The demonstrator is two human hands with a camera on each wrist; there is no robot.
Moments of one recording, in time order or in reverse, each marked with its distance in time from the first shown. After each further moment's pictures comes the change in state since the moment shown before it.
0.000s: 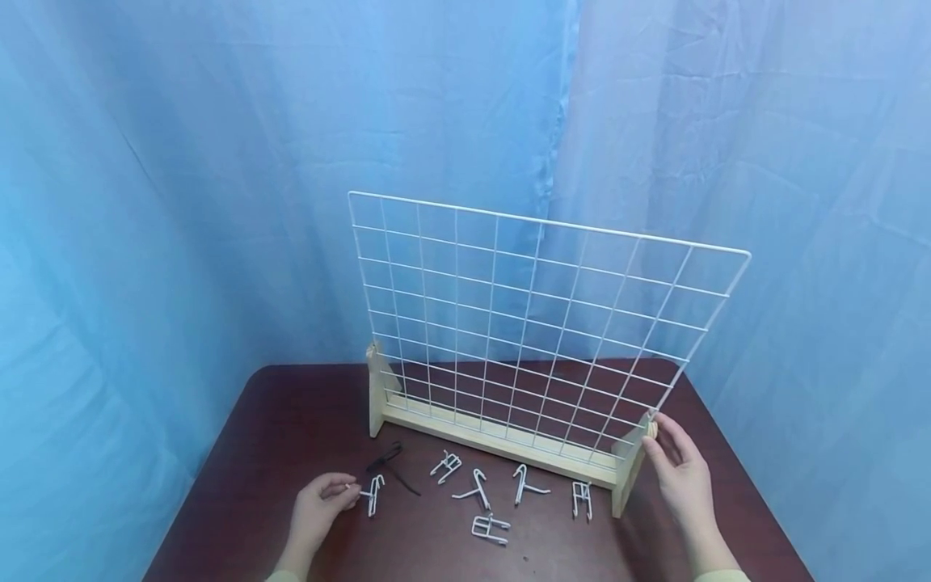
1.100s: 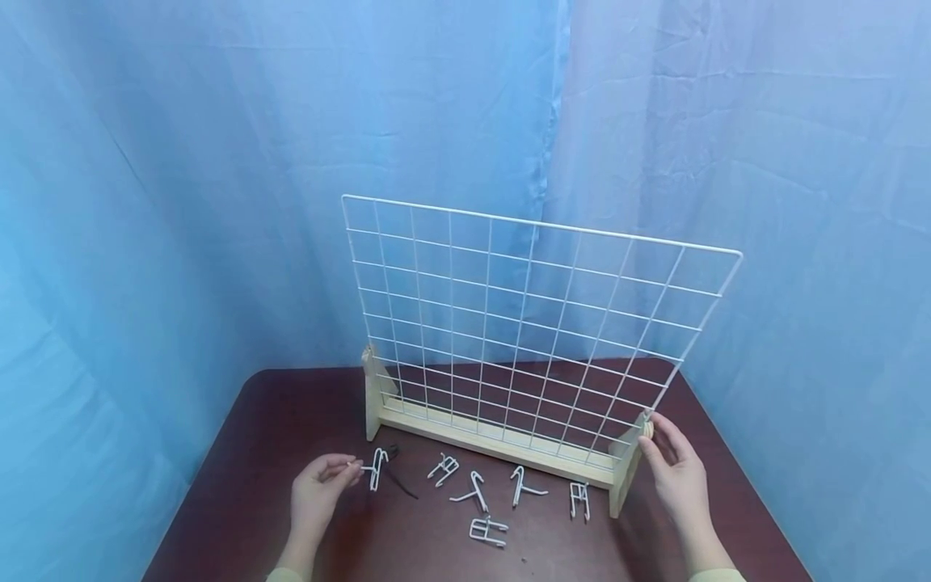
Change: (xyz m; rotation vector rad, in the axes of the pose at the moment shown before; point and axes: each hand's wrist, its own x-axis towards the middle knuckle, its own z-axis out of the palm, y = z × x) left_hand 0.002 0.048 0.015 -0.146 0.098 0.150; right_hand 0.001 -0.004 0.002 -0.043 0.023 0.021
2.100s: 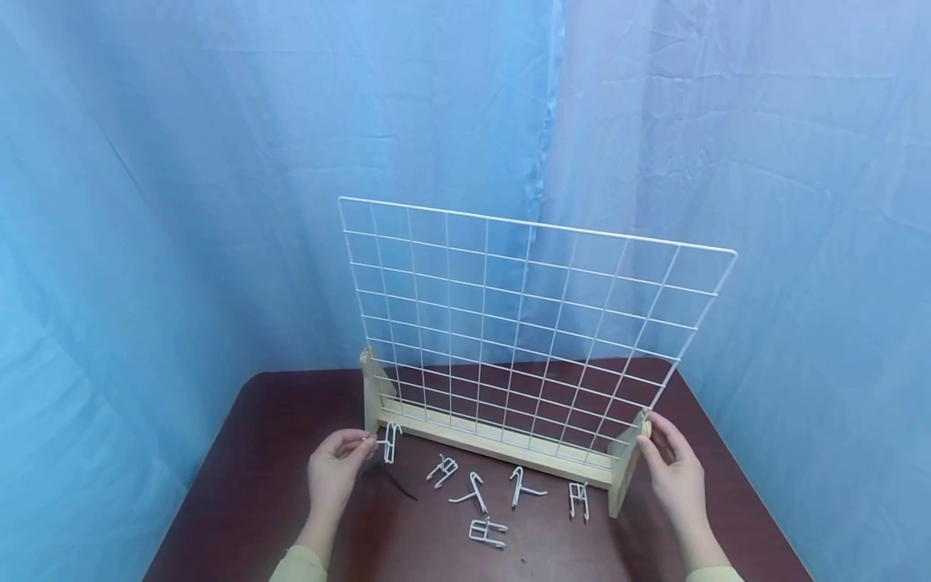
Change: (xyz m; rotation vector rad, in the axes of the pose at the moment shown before) left_hand 0.008 0.042 0.035 0.062 0.049 0.049; right_hand -0.002 0.001 0.003 -0.021 0.042 -0.060
